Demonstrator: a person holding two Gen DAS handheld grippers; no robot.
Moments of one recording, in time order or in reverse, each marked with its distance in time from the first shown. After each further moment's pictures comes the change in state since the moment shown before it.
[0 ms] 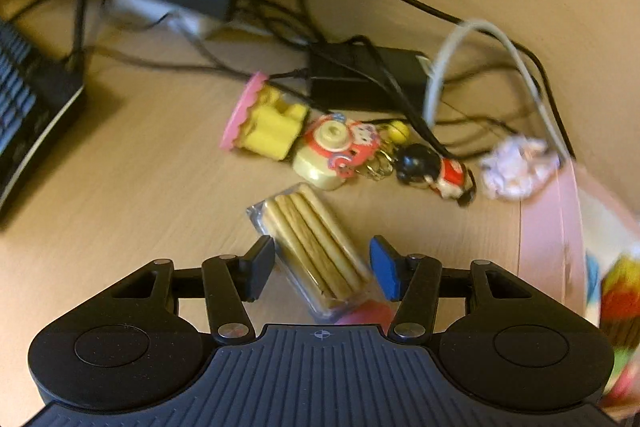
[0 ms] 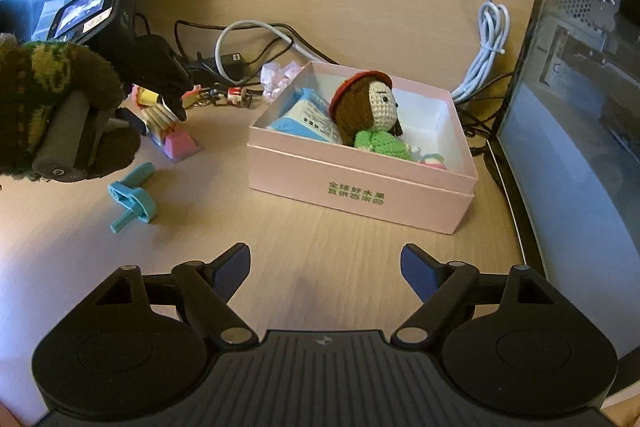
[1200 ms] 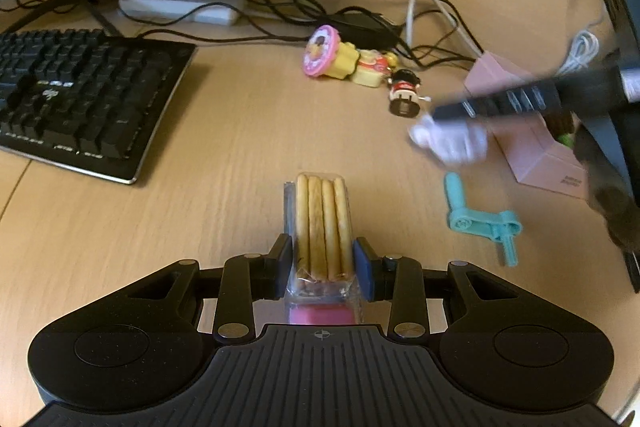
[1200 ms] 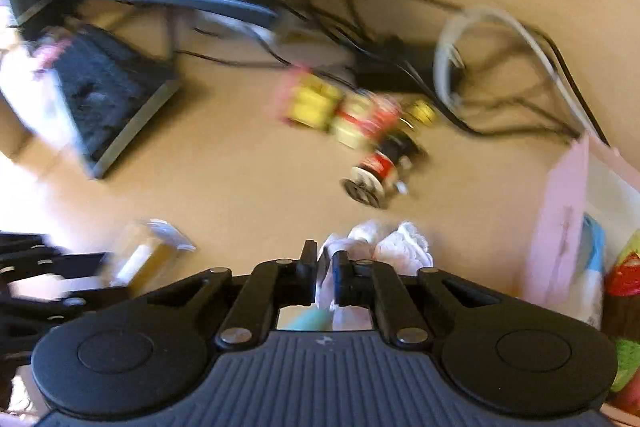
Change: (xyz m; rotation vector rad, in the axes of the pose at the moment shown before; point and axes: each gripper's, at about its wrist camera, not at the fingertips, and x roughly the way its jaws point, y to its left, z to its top) left arm -0.087 0.167 -0.070 0.277 -0.002 -0.296; right arm 0.120 0.159 0.142 -0.215 0.196 0.383
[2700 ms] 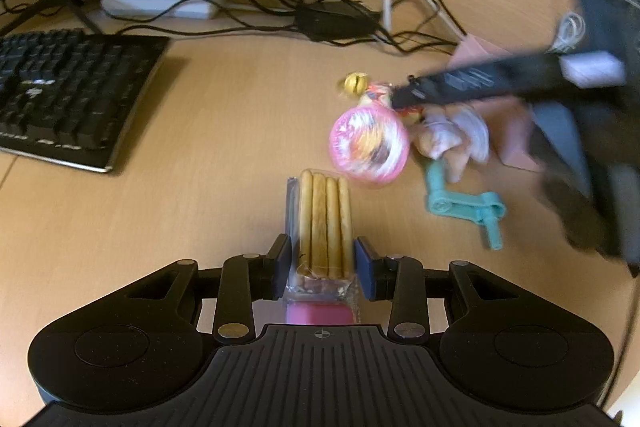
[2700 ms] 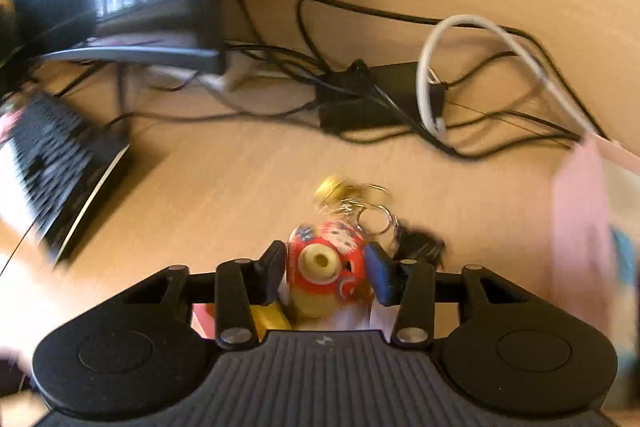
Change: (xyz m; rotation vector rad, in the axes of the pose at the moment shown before) left arm 0.003 -0.019 -0.010 0.042 0.020 -0.020; right arm 0.018 -0.021 -0.016 0.147 -0.067 -0.076
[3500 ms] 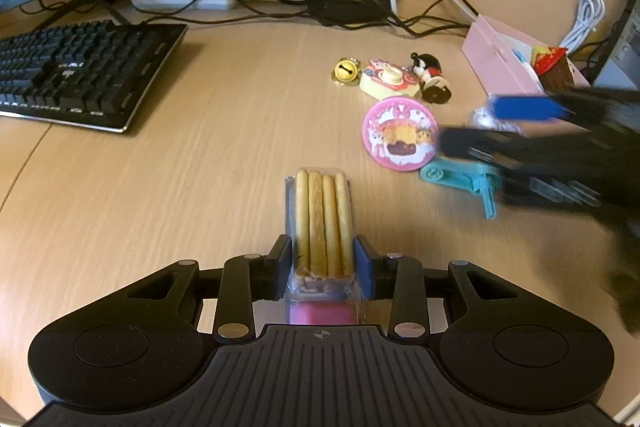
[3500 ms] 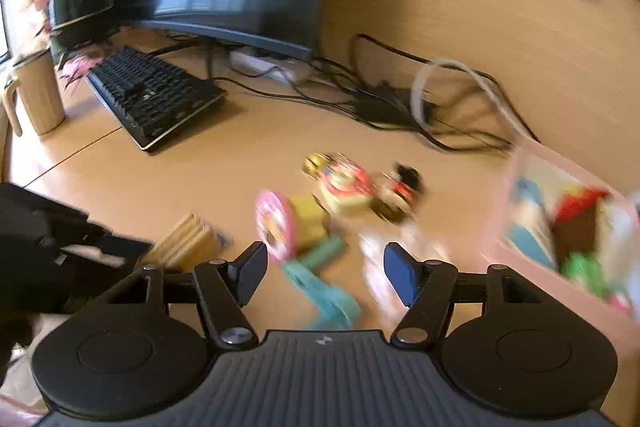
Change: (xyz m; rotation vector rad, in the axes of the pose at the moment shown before) left arm -0.013 -0.036 -0.028 -0.018 0.014 0.153; right arm -0.079 0.029 -0.071 -0.220 -0.126 0.023
